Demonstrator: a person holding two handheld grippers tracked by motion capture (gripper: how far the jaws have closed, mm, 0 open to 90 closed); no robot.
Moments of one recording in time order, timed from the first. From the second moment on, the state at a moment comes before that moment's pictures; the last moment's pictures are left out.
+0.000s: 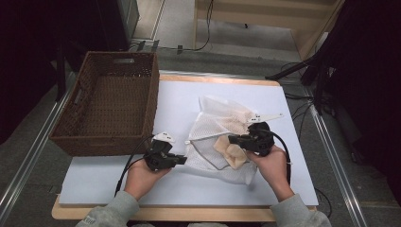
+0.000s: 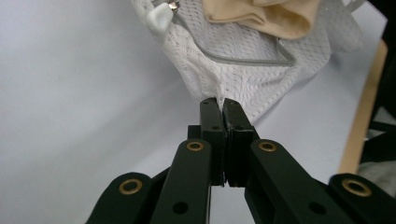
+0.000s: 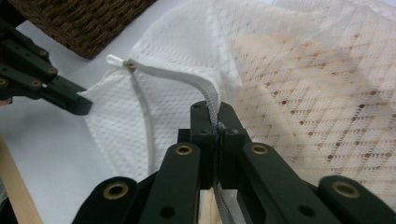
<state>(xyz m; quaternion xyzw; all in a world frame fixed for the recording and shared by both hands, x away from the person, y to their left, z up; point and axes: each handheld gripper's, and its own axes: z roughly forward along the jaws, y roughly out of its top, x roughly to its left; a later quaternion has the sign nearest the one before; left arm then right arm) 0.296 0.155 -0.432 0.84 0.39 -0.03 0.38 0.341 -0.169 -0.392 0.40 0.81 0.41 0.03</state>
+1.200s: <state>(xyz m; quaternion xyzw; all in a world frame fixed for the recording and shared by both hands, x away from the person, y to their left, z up) 0.276 0.171 -0.417 0.83 0.38 -0.02 0.40 0.310 -0.171 -0.414 0.40 0.83 0.39 0.03</state>
